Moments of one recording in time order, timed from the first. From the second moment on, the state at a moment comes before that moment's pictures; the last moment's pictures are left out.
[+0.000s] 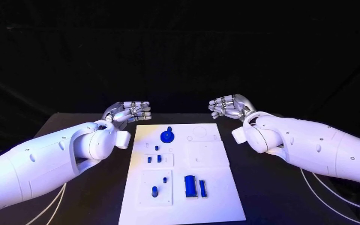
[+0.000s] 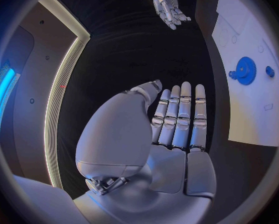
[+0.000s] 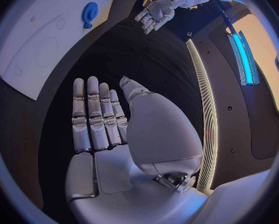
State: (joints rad) left arm 1.16 -0.76 -0.02 1.31 0.04 -0.28 0.28; left_hand 1.43 -0.14 0.44 0.17 0.16 0.95 0.20 0.13 0.07 1.02 0.16 0.20 0.06 0.94 0.12 0.37 0.13 0.17 0.72 0.26 0.46 0.21; right arm 1.20 -0.74 -0.12 1.25 -0.32 -0.44 0.30; right_hand 1.40 -0.10 0.25 0.12 0.19 0.96 0.18 0.09 0.29 1.03 0.13 0.20 0.33 1.08 0.09 0.25 0.30 0.16 0.94 0.20 0.11 0.79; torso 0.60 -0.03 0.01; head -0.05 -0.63
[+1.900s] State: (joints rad) left arm 1.05 -0.78 0.00 1.57 0.01 -0.76 0.50; left_hand 0.17 0.00 0.01 0.00 0.00 0.11 0.00 0.01 0.00 0.12 0.00 0.01 0.00 0.11 0.00 0.01 0.00 0.01 0.08 0.00 0.01 0.00; right arm 1.05 -0.78 0.00 1.57 0.00 -0.77 0.50; right_hand 0.17 0.00 0.01 0.00 0.01 0.12 0.00 0.00 0.00 0.13 0.00 0.01 0.00 0.13 0.00 0.01 0.00 0.02 0.12 0.00 0.00 0.05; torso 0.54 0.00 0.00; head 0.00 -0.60
